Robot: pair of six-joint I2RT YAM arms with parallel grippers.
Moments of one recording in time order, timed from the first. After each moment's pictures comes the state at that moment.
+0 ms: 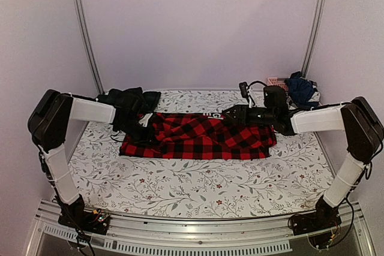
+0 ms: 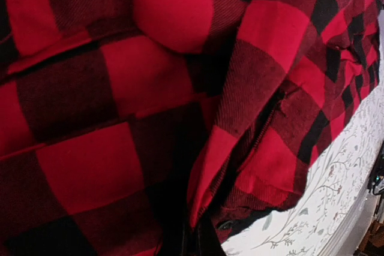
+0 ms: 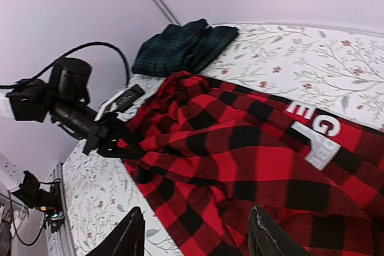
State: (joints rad) left arm -0.41 1.88 1.09 -0.31 0.43 -0.27; right arm 0.52 1.71 0.93 0.45 -0.55 0.43
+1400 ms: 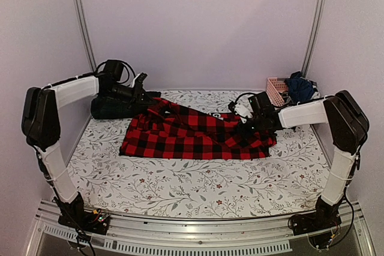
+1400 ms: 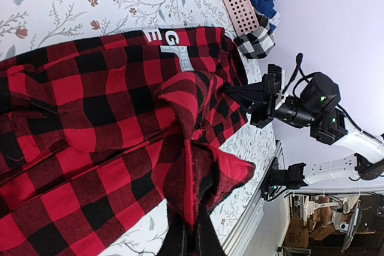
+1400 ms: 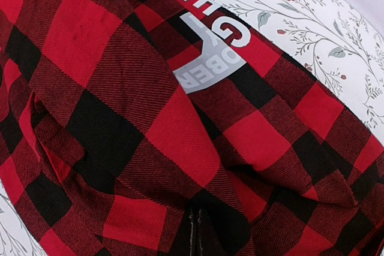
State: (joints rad) left arm -0.23 1.85 1.47 -0.54 0.86 -0.35; right arm 0.51 1.88 1.10 -0.04 -0.13 -0.21
